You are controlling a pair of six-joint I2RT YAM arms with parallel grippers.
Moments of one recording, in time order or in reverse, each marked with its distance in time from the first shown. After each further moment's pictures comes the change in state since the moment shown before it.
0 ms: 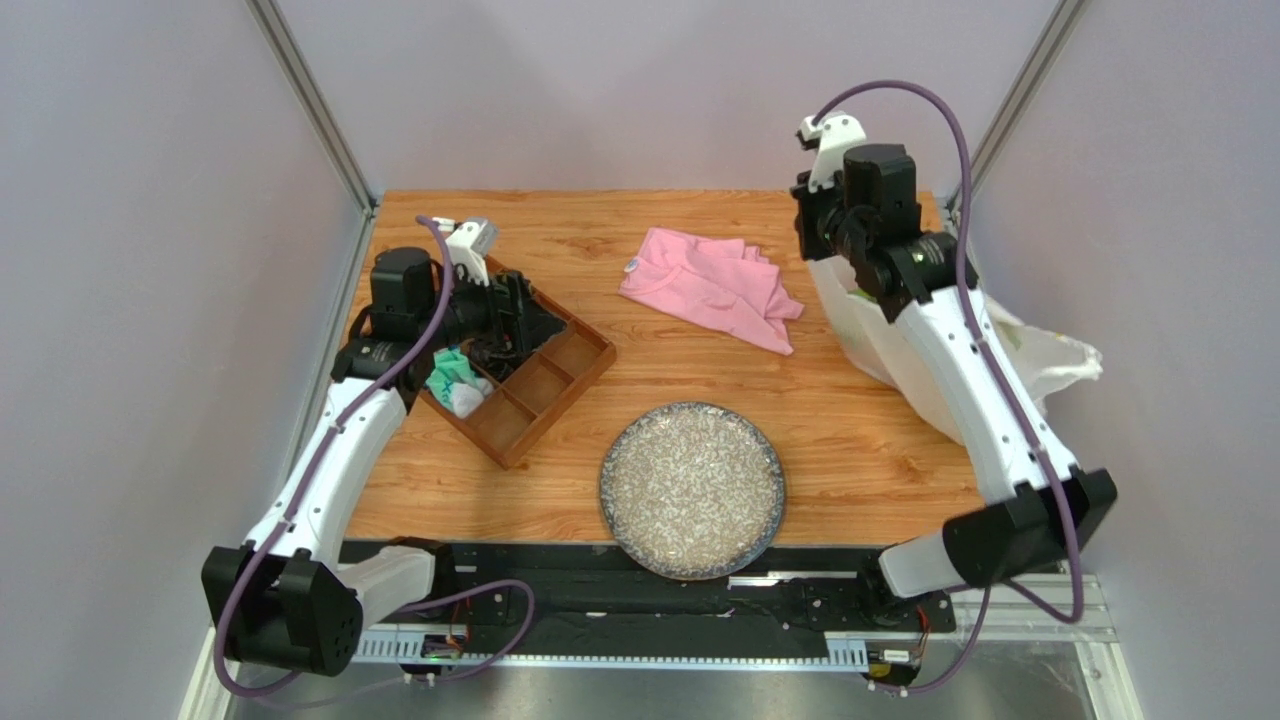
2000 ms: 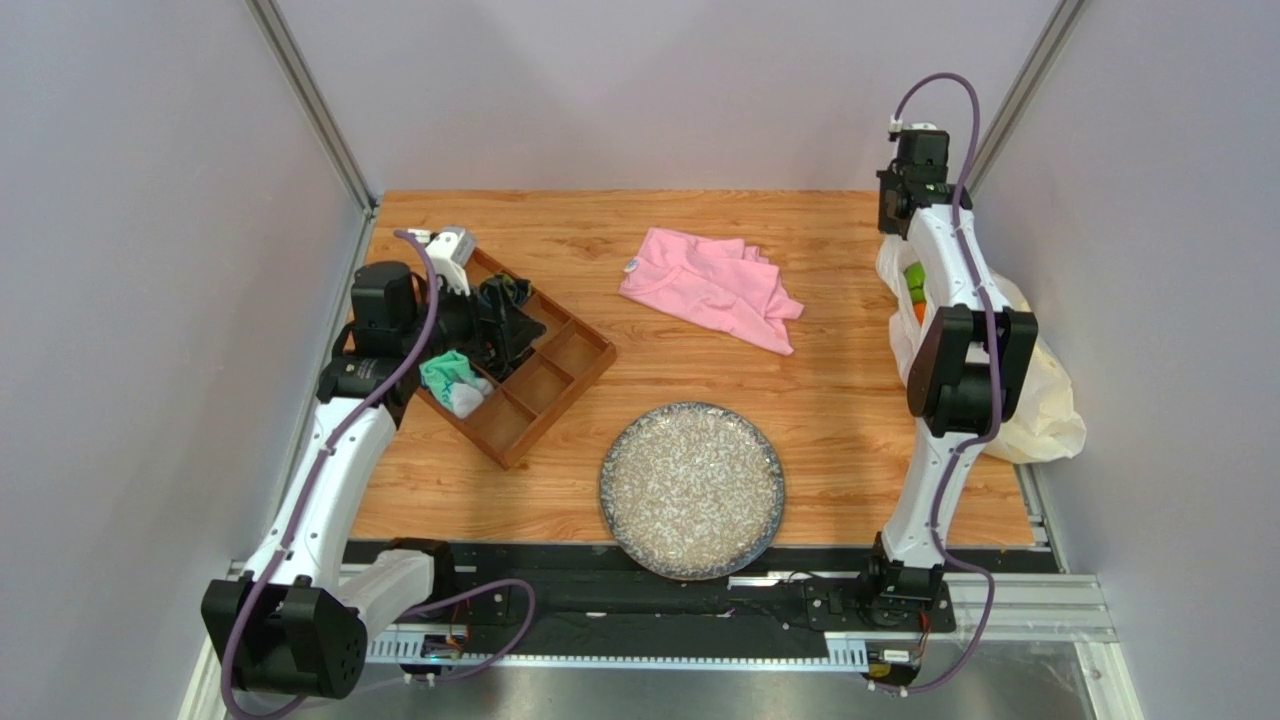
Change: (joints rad) left arm 0.063 -0.076 -0.044 -0.026 -0.050 0.035; right arm -0.363 0.618 0.306 0.101 0.217 -0.034
